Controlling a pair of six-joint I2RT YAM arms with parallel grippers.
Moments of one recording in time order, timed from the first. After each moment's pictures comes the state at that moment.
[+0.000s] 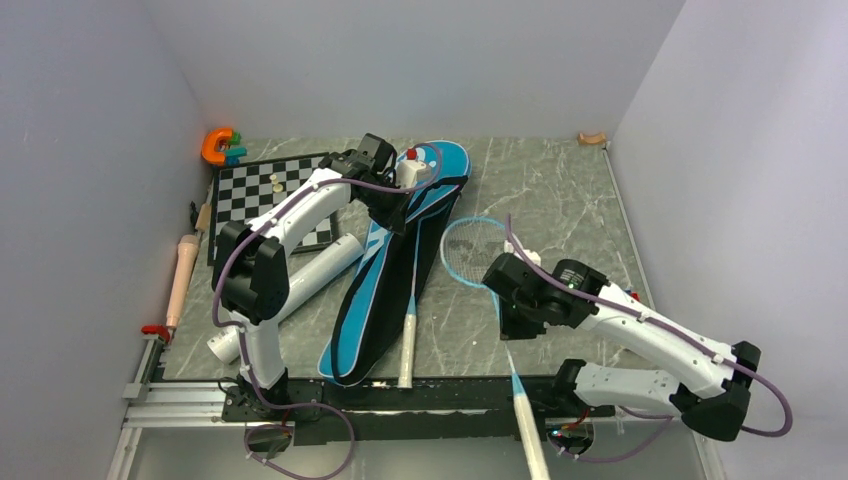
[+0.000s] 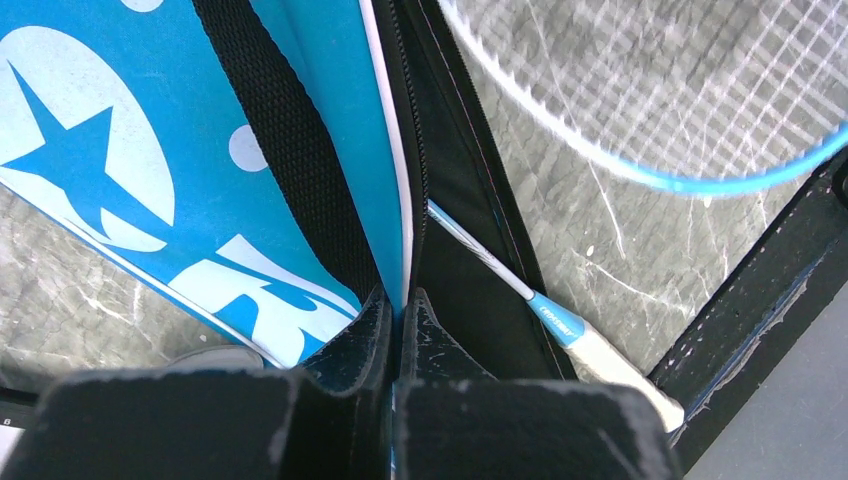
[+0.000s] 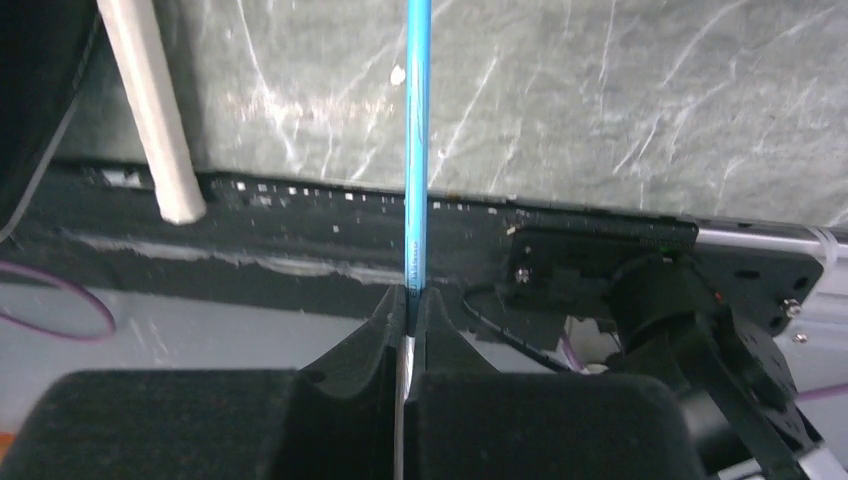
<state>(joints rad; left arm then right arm) -0.50 1.90 1.67 -0.84 0.44 0.20 0.94 1.01 1.04 -1.29 0.17 0.93</state>
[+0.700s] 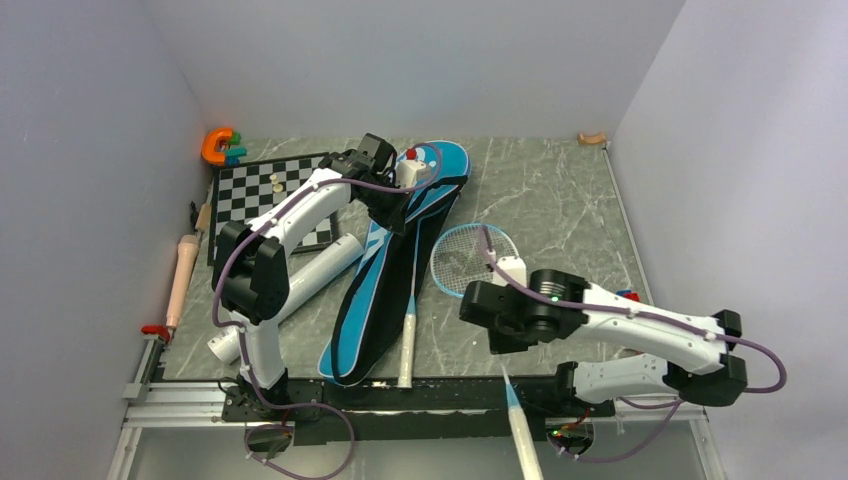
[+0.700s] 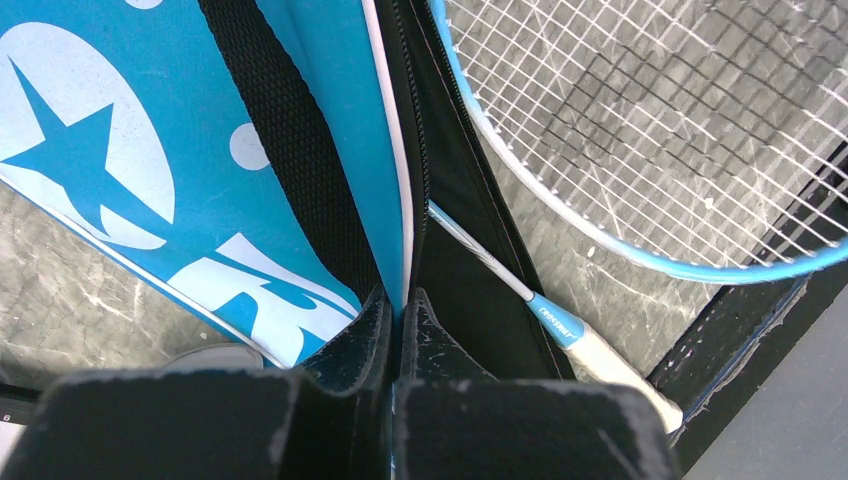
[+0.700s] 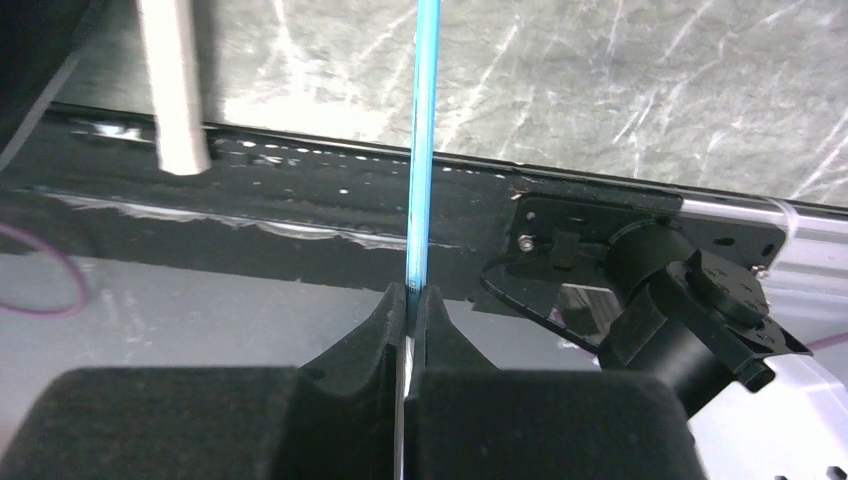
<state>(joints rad) -0.50 1.90 1.67 -0.84 0.43 0.20 1.30 1.15 1.22 -1.47 0.31 1.16</state>
